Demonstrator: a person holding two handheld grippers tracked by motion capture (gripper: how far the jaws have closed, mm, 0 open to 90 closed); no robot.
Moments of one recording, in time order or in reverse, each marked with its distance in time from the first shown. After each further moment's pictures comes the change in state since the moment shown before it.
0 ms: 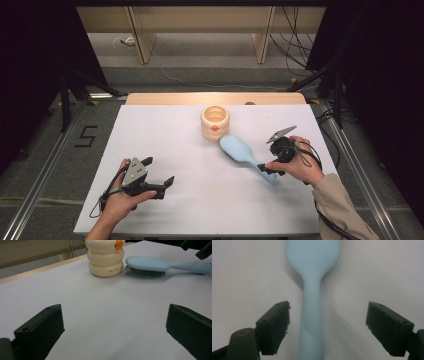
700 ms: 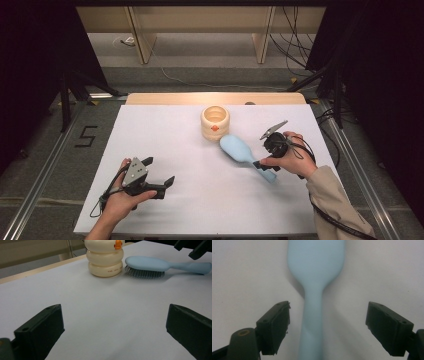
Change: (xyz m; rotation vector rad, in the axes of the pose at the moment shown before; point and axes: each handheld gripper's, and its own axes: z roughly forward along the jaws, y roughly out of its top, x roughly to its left) left arm 0.000 0.000 0.001 0.003 -0.003 -0.002; right arm 0.000 0.020 0.009 0.059 0.018 -0.030
